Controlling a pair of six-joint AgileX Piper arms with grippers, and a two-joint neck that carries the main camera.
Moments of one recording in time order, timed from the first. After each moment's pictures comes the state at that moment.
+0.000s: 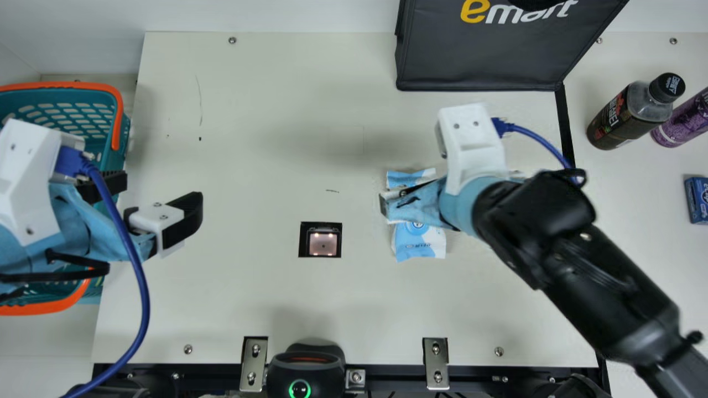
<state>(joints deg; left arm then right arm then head) -4.8 54.4 -59.8 -21.0 63.6 14.7 36.3 78.4 -66.6 -11.2 58.9 34.3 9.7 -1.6</state>
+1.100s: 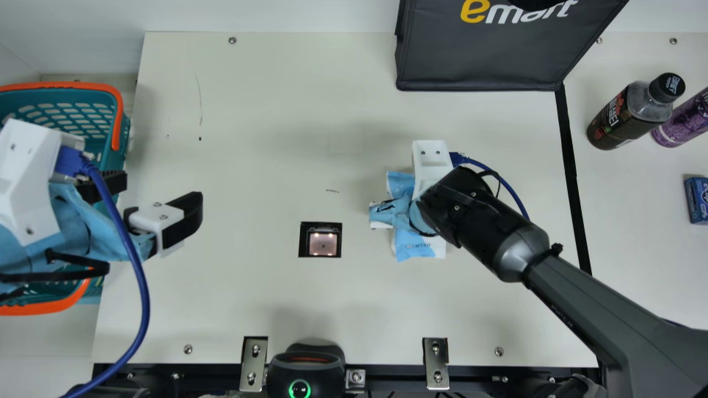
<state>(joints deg) -4.8 54.4 -59.8 -21.0 63.6 14.7 33.8 94.9 -57.4 -9.0 45.1 38.1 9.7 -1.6</state>
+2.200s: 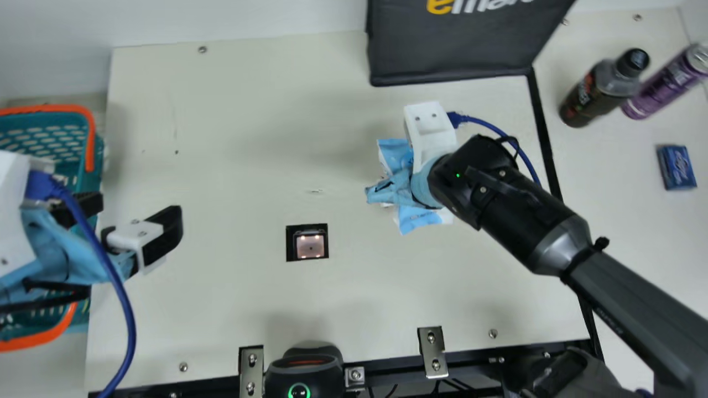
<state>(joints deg) -4.8 54.4 -59.8 -21.0 63.6 14.7 28.8 84.0 -62.1 -8.4 52.0 27.7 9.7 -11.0</state>
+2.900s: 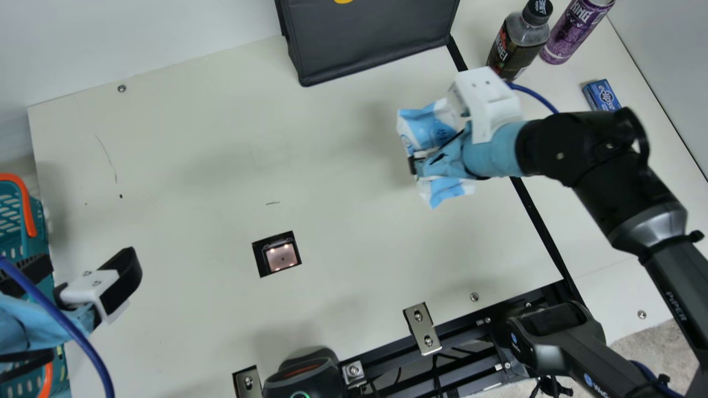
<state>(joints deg) -4.8 54.4 -59.8 -21.0 63.6 14.7 -7.7 68.1 -48.6 17.9 49.8 -12.6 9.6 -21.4</state>
